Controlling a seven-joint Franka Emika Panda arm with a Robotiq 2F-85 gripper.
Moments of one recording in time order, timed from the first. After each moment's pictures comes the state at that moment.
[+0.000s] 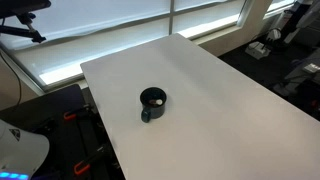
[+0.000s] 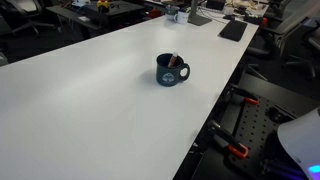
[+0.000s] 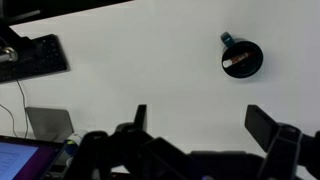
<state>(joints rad) -0.16 -0.56 -0.01 -2.27 -0.27 1.78 0.03</state>
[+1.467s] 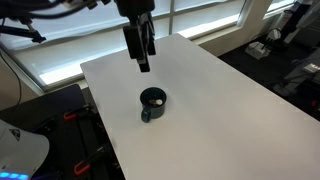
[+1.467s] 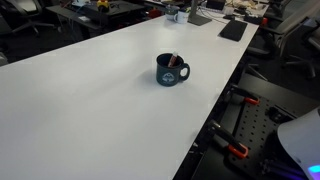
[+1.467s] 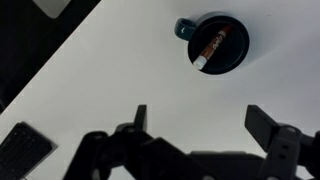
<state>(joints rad) -0.18 -0.37 0.10 -2.60 -0.27 2.29 0.78</state>
